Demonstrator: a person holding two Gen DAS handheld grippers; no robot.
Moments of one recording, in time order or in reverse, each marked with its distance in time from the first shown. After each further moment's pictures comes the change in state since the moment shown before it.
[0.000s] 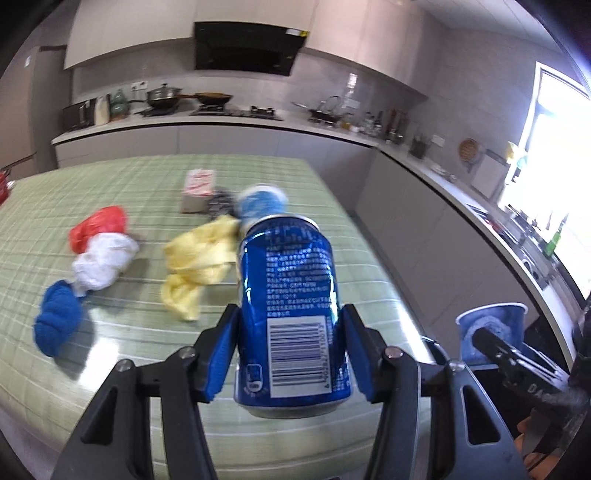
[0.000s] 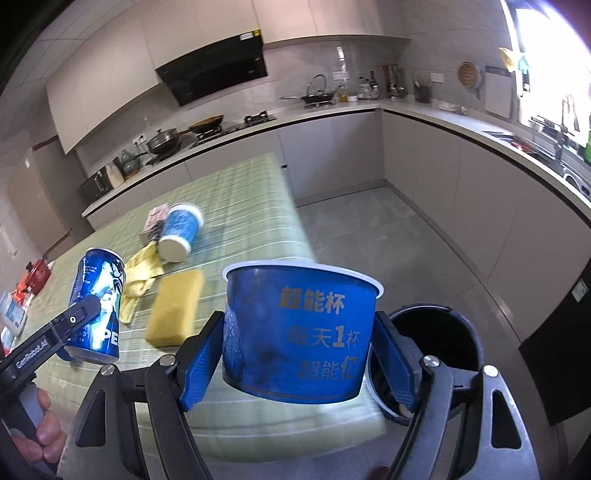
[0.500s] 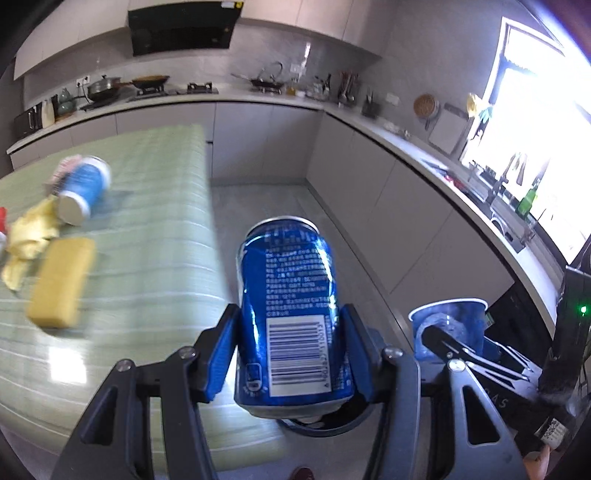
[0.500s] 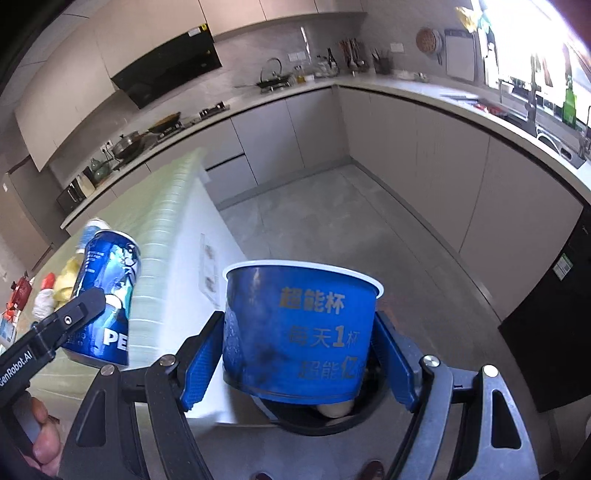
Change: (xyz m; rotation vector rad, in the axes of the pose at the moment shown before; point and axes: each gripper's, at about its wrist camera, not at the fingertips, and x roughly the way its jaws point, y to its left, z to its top) left arm 0.085 -0.206 -0.037 0.074 0.121 -0.087; right arm 0.016 -0.214 0.005 0.081 0.094 -0.034
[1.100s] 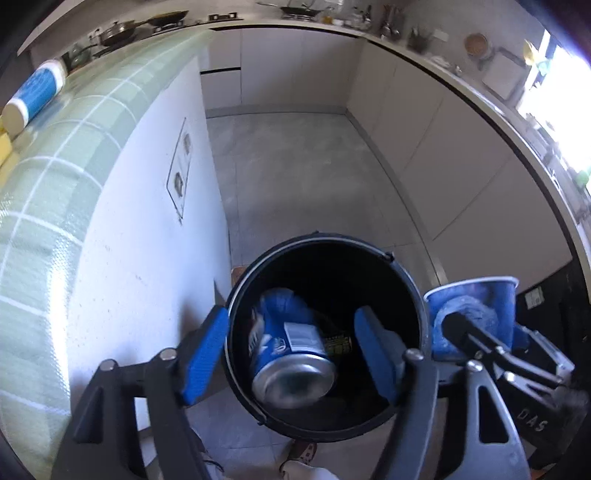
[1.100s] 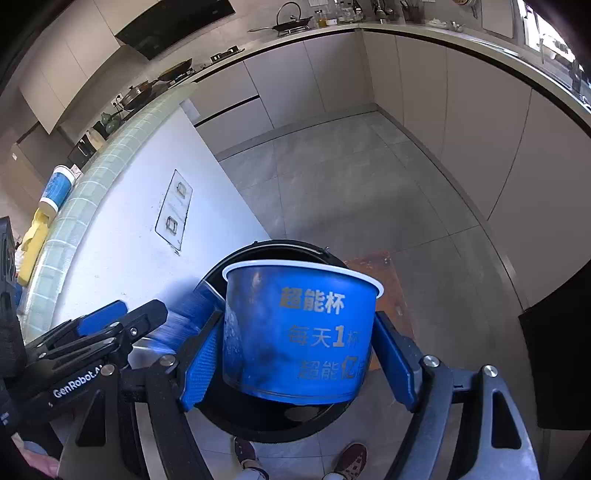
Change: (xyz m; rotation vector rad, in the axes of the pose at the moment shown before) left arm 0.116 -0.032 -0.048 -0.074 0.244 0.179; right arm 0.124 -0.077 -0.021 -0.065 0.204 0.115
